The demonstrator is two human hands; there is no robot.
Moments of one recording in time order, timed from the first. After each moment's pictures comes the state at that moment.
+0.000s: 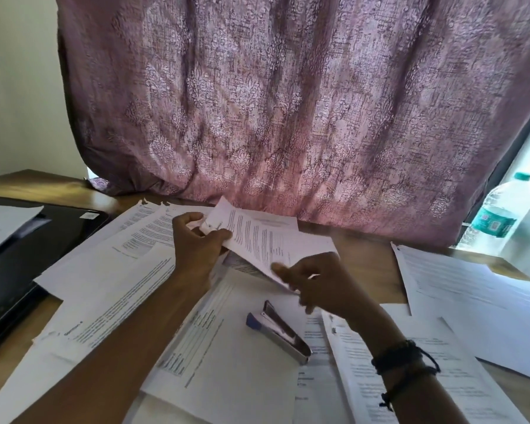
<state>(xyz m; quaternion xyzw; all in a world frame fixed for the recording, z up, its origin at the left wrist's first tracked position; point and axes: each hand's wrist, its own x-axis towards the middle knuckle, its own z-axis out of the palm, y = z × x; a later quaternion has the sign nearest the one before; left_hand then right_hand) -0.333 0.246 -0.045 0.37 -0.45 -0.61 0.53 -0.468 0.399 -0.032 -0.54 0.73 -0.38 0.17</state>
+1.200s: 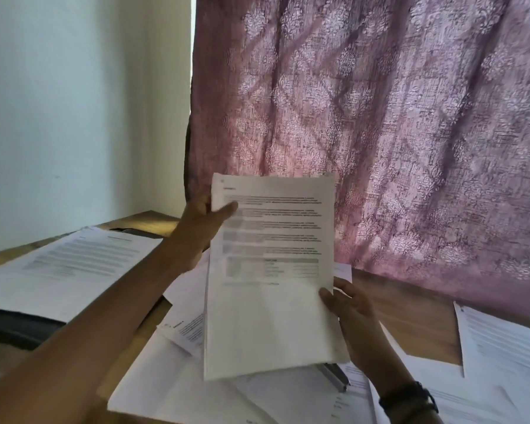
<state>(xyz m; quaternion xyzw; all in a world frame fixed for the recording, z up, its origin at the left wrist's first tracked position) -0.203 0.275 0.073 0.30 -0.62 -0.49 0.54 -0.441 0.395 -0.037 -0.44 0.48 -0.66 0.37</state>
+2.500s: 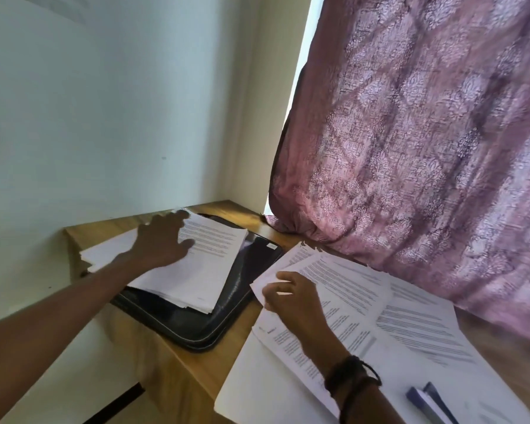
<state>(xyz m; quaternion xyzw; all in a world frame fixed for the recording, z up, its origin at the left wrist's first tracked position) 0.022 0.174 -0.016 0.64 -0.70 0.00 0.31 -0.231 0.271 -0.037 -0.57 0.62 -0.43 0.31</state>
